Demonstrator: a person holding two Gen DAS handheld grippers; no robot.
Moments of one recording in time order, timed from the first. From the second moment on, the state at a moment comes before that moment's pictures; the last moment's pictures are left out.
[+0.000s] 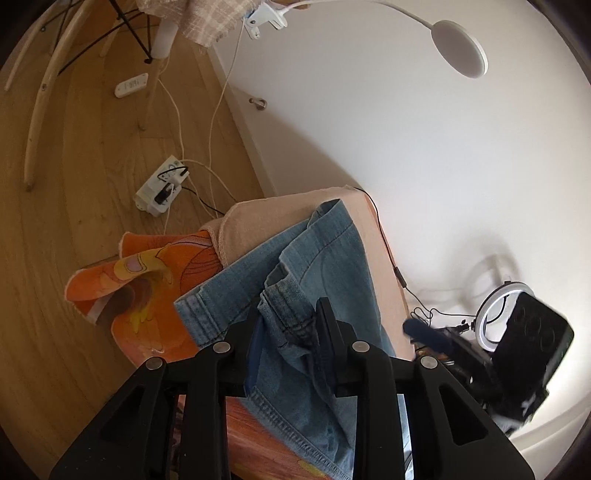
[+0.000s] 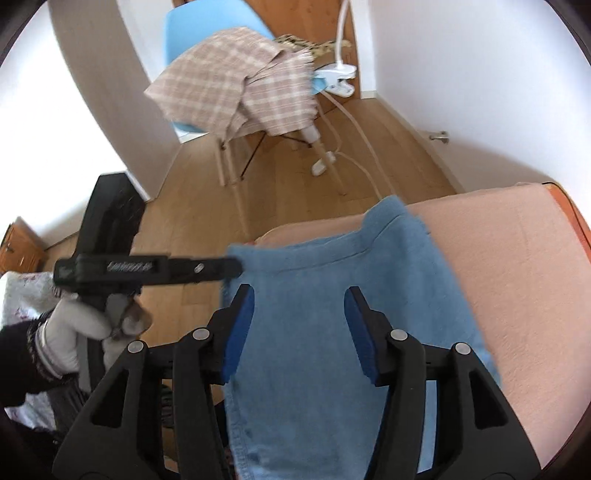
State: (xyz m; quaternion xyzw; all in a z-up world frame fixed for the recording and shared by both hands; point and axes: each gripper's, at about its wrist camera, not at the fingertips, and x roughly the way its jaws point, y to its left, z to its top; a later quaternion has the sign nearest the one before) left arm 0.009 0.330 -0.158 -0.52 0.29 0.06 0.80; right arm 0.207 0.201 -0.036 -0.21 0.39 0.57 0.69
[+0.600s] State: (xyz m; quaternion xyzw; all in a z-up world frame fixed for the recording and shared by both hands) left arm -0.008 0.317 -0.142 -0.55 0.29 0.02 0.78; right arm 0.152 0.199 -0.069 -0.28 0.40 0.56 0.67
